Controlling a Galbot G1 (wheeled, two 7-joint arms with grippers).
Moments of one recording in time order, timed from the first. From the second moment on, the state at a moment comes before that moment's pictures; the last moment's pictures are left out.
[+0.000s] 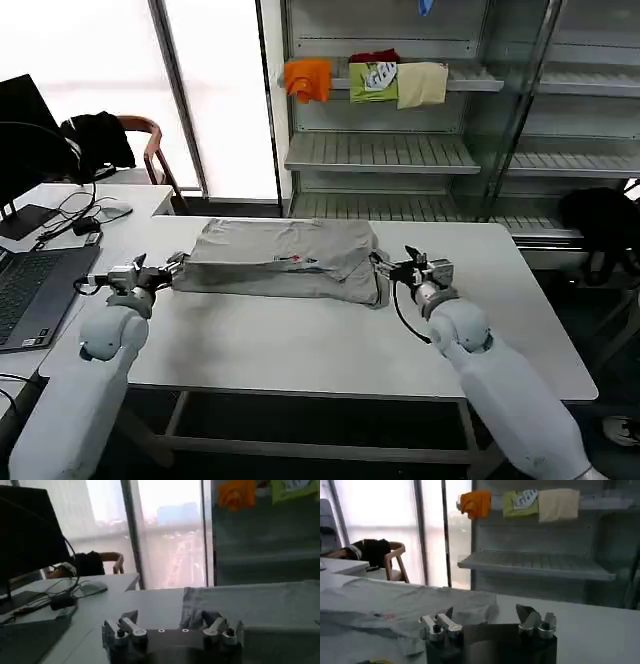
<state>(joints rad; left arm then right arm) 0.77 -0.99 -0.40 -1.49 -0.48 0.46 -0.16 -0.69 1.05 0.07 1.66 0.67 -0.41 0.17</state>
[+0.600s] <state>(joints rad) 0.83 -0.99 -0.43 -1.53 -0.57 0.48 -0.13 -0.78 1.07 0.06 1.72 0.68 -0.39 0.17</state>
